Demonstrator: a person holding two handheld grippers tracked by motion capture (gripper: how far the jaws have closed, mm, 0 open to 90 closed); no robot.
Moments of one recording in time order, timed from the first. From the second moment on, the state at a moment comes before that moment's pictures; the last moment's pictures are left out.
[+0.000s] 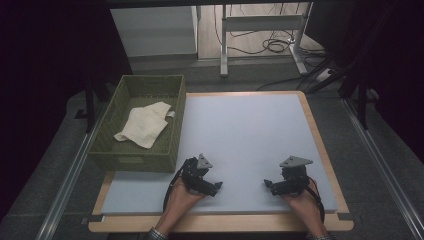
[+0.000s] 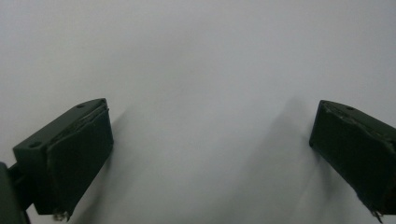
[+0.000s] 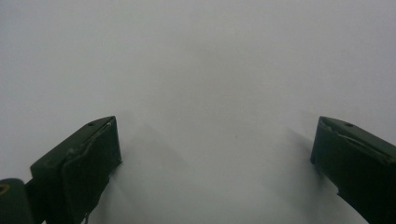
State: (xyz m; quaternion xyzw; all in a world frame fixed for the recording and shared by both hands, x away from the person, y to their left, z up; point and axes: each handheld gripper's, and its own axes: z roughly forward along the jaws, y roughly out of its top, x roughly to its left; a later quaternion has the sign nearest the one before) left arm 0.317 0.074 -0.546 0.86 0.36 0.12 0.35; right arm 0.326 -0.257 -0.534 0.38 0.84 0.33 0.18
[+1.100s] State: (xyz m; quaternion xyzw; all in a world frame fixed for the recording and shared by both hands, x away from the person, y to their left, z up) left arm 0.343 0.050 -0.496 0.88 0.32 0.09 0.34; right arm 0.325 -0.257 -0.534 0.38 0.84 0.33 0.18
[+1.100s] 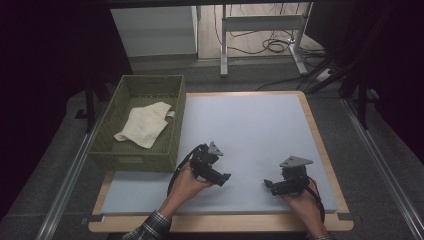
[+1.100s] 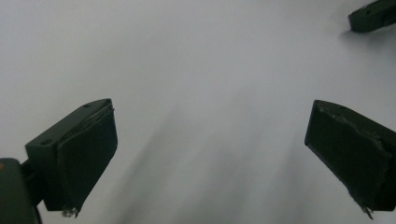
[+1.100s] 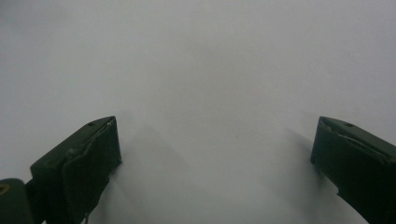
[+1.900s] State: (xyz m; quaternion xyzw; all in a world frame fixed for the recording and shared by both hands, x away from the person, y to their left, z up) left arm 0.387 0.055 -0.444 0.90 0.32 0.10 0.29; right arm 0.326 -0.257 -0.534 0.38 0.84 0.33 0.18
